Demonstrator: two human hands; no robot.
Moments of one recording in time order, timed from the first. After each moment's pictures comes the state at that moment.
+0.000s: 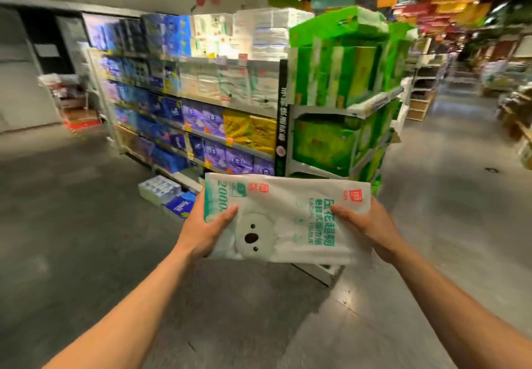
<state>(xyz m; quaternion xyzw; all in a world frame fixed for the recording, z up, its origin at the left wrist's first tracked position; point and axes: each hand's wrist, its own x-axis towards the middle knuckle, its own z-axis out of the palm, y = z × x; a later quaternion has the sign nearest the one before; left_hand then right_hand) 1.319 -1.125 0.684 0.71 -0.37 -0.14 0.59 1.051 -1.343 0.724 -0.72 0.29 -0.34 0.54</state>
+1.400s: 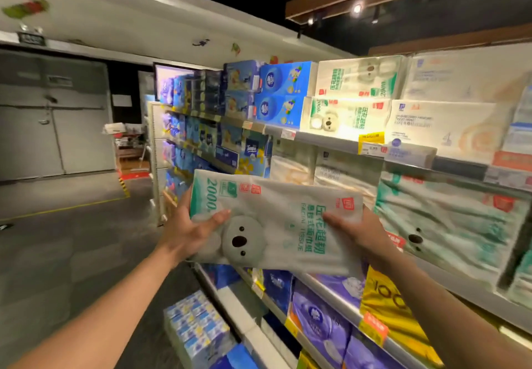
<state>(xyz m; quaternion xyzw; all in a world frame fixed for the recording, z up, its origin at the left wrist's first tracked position) 2.507 -1.481 0.792 0.71 -0.32 0.00 0.62 2.308 -1.763 0.811 -0.76 0.14 -0.33 0.54</state>
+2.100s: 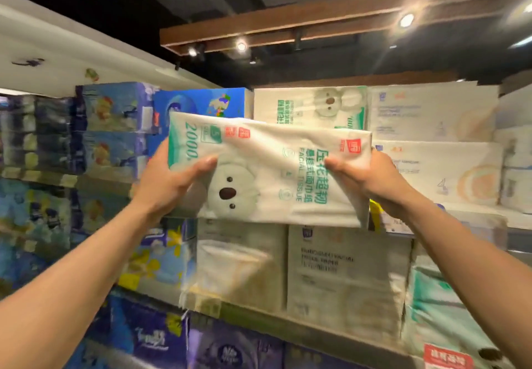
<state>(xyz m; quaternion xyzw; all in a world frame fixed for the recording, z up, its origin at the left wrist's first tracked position) 2.879 -1.820 0.974 0.54 -0.54 0.03 0.65 2.562 -1.971 0.993 -0.77 0.25 -0.52 0.28</state>
